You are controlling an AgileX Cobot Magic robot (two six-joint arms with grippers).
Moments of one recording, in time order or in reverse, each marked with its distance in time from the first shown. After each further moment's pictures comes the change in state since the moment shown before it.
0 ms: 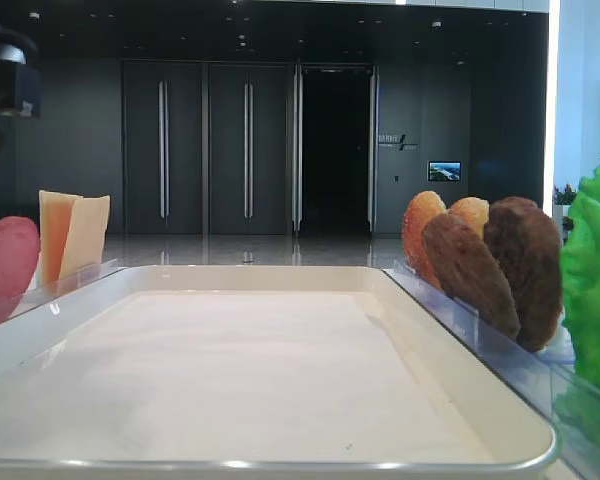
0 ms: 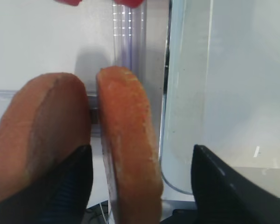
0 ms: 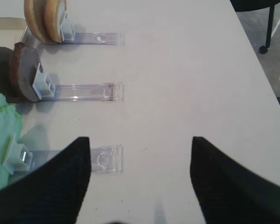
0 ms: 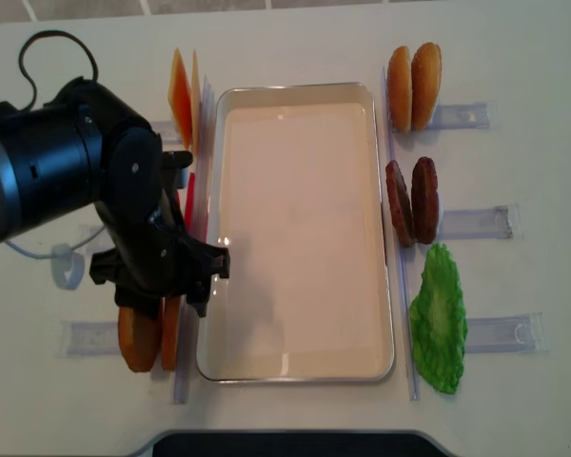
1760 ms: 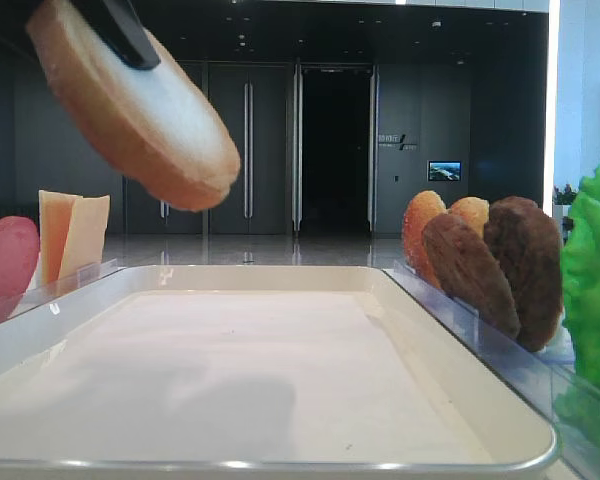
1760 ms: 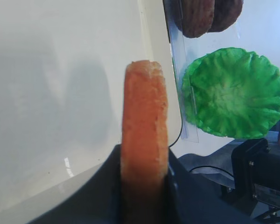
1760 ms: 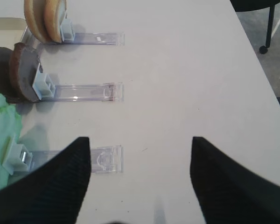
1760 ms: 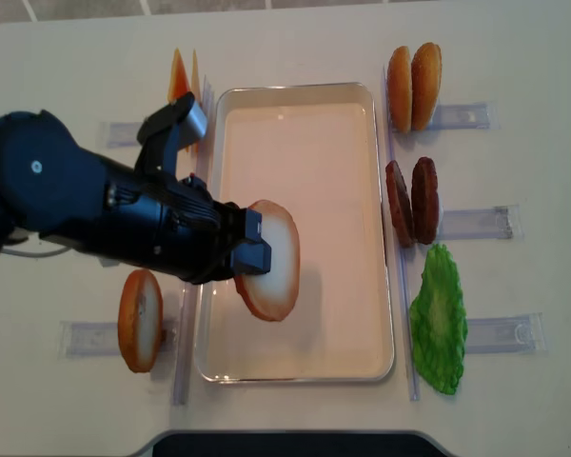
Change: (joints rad) left arm 0.021 -0.250 0.126 -0.765 -0.367 0.704; right arm 0.000 0.000 0.000 0.000 0.000 0.000
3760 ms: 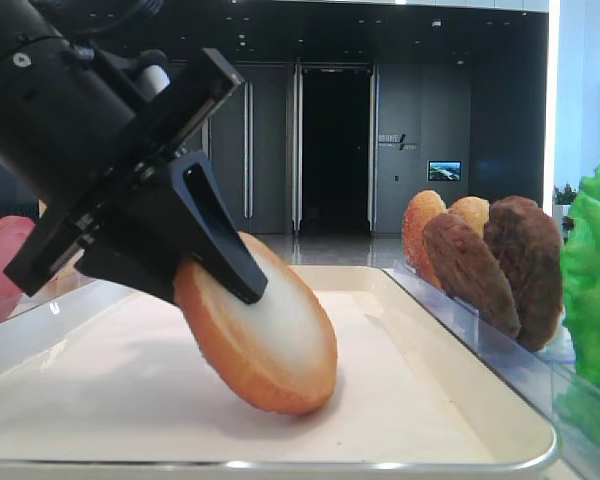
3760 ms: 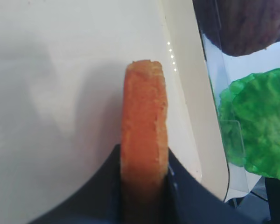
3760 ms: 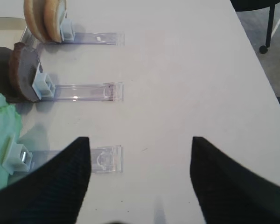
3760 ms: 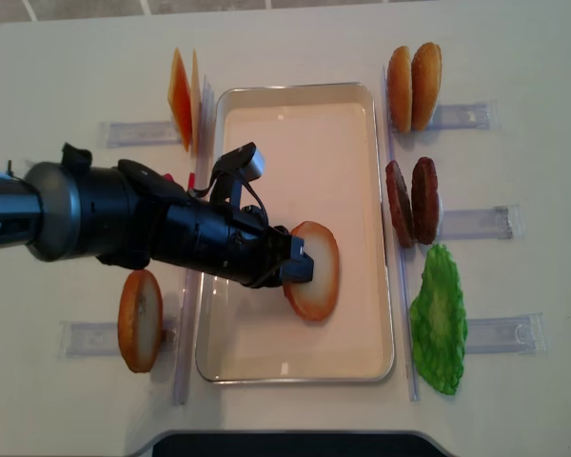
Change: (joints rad) left arm 0.026 0.433 0.037 -0.772 -0.119 0.960; right arm 0.000 0.000 0.000 0.000 0.000 0.000
